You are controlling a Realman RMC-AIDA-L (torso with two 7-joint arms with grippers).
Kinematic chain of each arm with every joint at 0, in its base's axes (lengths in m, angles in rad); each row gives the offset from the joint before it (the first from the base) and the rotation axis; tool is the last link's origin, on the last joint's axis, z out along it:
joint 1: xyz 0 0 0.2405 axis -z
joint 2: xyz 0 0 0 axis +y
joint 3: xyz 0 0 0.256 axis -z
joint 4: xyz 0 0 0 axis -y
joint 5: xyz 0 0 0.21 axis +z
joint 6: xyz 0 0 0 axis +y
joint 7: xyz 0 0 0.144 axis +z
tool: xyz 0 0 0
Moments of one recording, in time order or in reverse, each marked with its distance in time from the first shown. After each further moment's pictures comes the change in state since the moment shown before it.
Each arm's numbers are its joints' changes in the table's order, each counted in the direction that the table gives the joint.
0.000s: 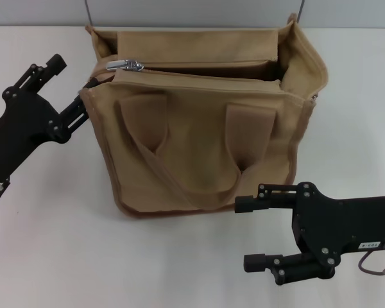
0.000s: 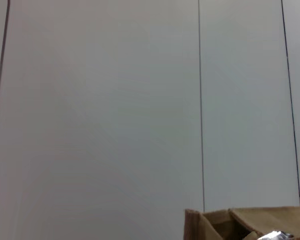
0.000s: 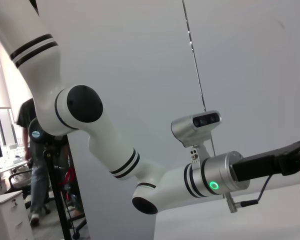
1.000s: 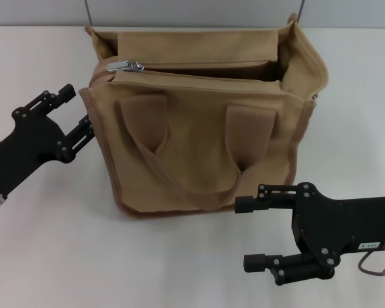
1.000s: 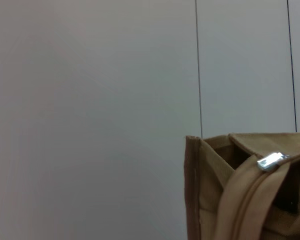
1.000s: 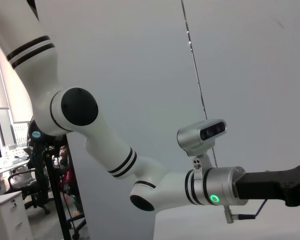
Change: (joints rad) left arm -0.031 0.001 -0.078 -0.055 0.024 -0.118 0.009; right arm 0.002 0.000 0.000 -0.002 0.000 0.002 0.001
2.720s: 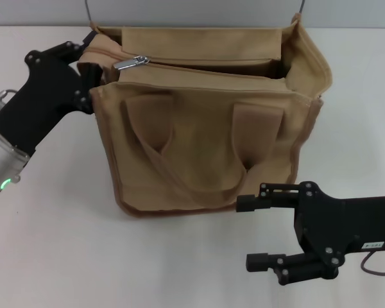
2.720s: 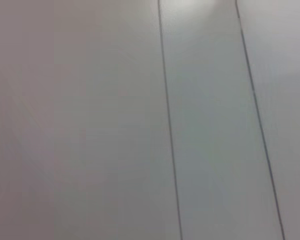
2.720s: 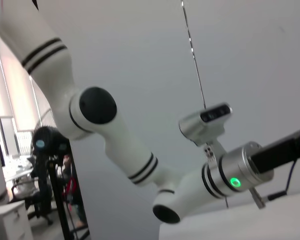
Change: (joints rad) left arm 0.139 -0.004 0.042 0.134 -0.102 0.175 0.119; right arm -0.003 -0.003 -0.005 -0.012 0.012 -0.021 0.002
